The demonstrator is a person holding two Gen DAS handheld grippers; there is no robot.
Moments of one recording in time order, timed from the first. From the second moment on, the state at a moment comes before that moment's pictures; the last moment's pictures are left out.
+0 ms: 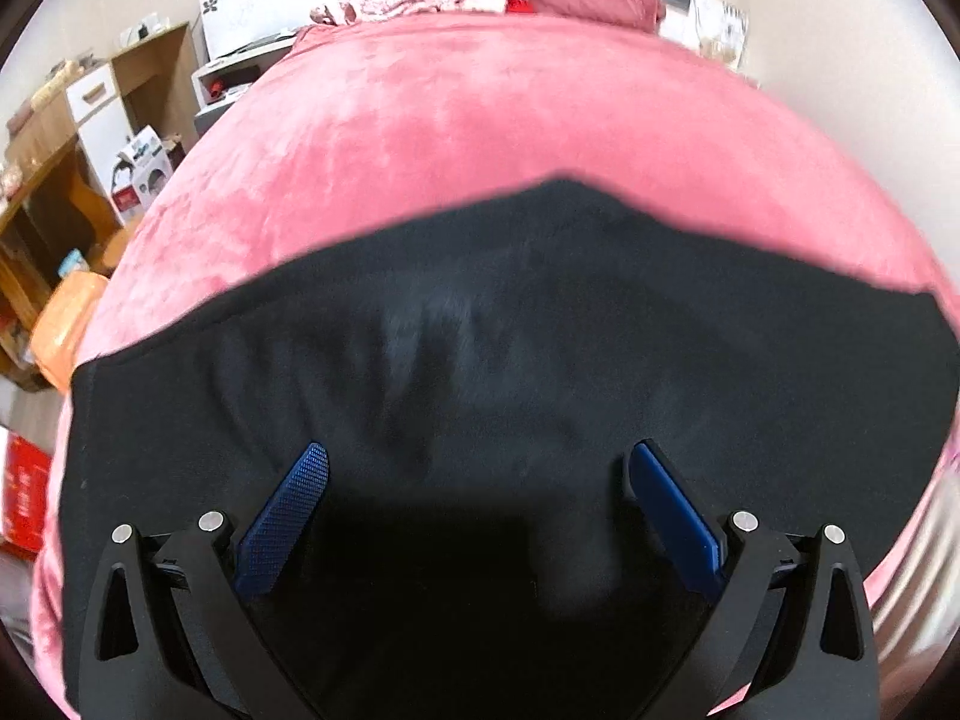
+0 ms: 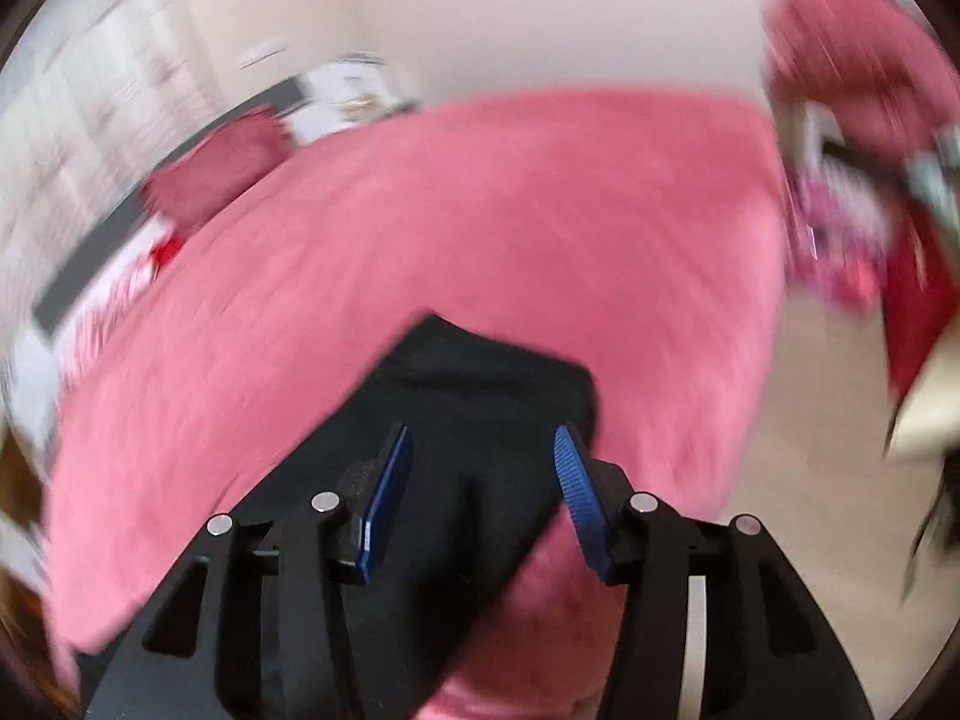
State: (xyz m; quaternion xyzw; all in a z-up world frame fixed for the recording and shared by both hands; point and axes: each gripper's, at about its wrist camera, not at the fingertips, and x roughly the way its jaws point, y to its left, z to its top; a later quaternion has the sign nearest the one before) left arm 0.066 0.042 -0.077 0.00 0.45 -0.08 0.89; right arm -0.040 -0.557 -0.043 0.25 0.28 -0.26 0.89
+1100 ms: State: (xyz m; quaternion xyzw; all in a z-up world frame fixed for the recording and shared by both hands) left arm 0.143 0.022 -0.098 0.02 0.42 -0.07 0.91; right arm 0.035 -0.509 -0.089 0.23 0.36 -0.18 0.88
